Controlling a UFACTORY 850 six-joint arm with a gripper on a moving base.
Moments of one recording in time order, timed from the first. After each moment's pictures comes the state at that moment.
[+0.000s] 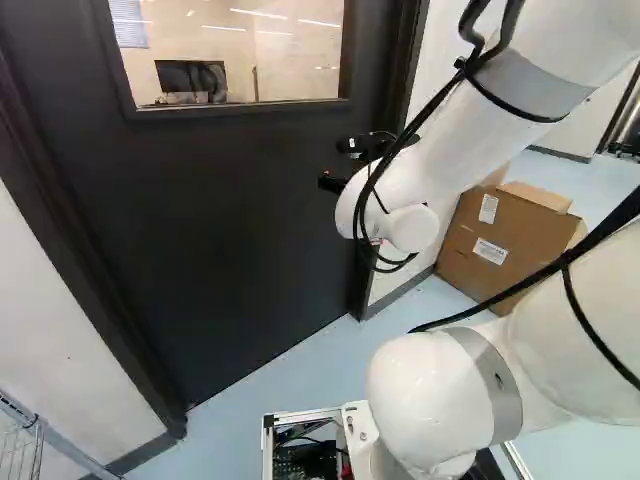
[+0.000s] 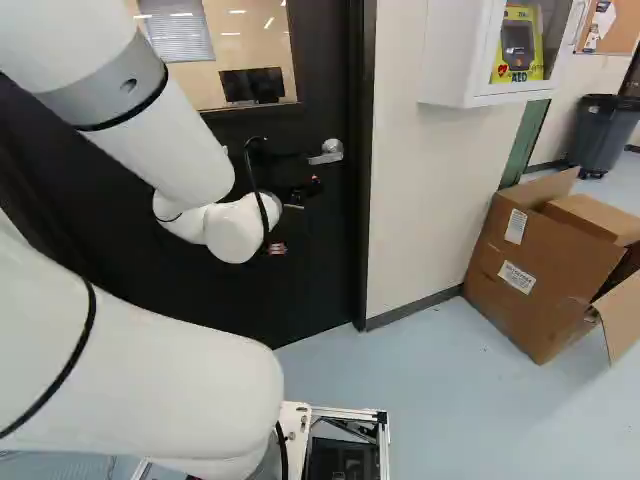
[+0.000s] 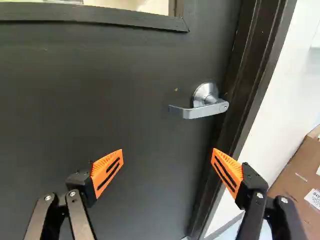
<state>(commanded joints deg) 1.3 18.1 -15.1 0.0 50.0 0.0</state>
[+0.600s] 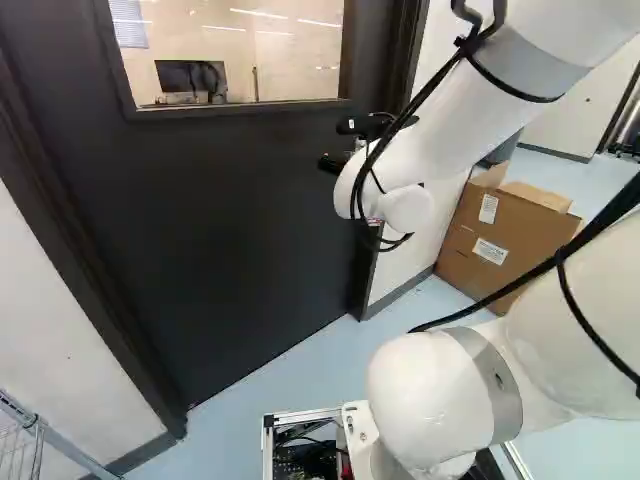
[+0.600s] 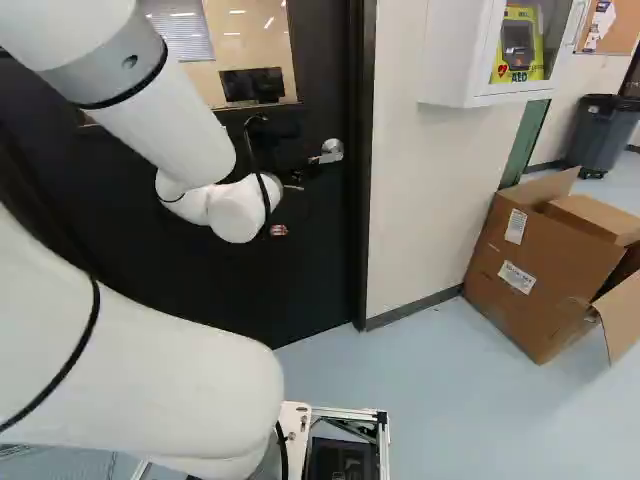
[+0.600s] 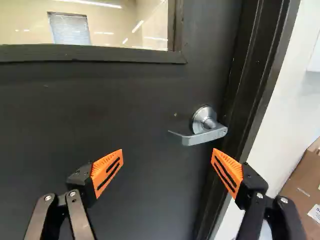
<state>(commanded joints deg) 1.2 16.4 -20.5 -0.3 49.9 0.0</state>
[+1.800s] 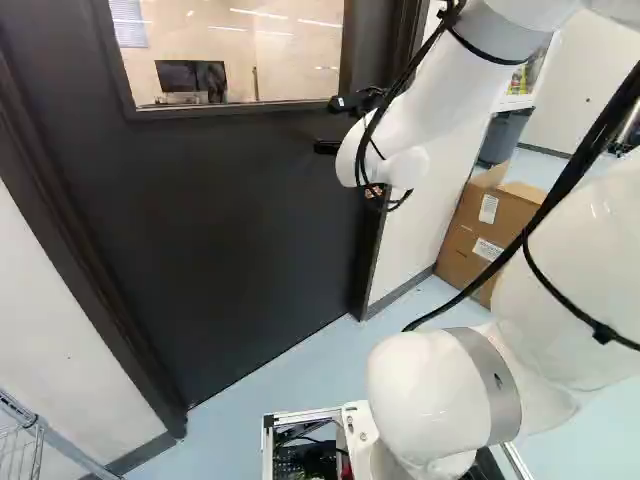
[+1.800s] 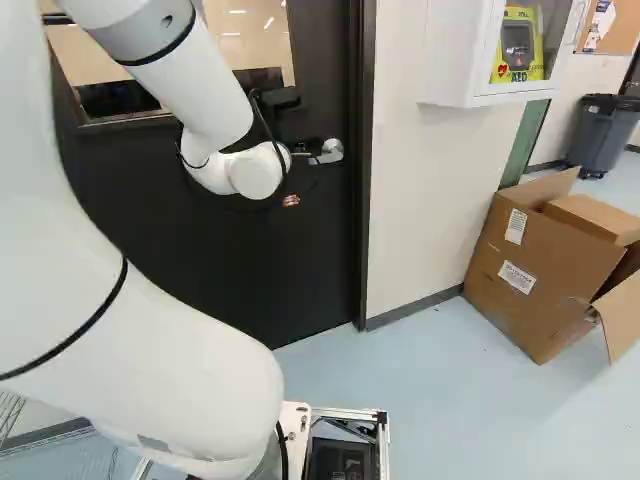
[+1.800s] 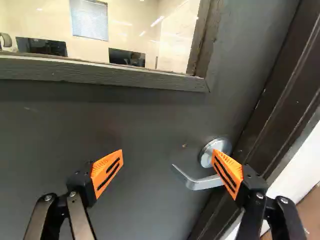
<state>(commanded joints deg) -1.4 9.0 -32.5 -11.1 43.7 0.0</state>
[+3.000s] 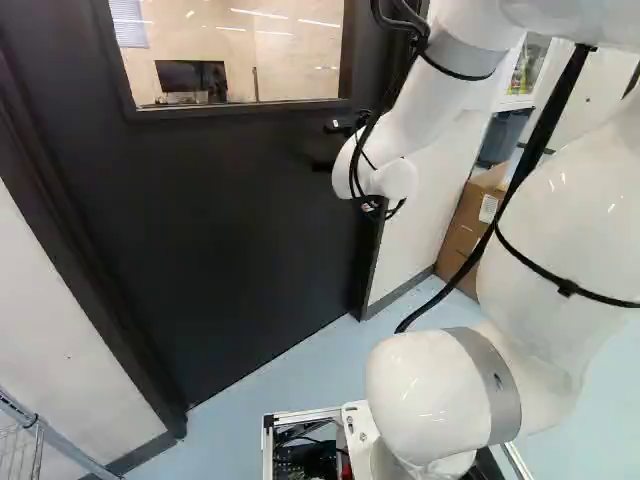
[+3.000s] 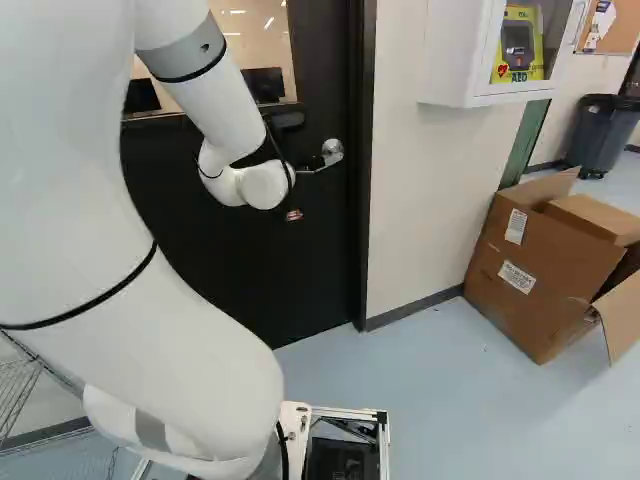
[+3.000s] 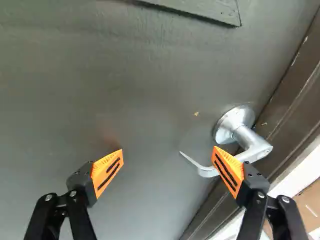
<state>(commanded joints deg) -1.3 1.8 -32.3 -11.1 43.7 0.0</state>
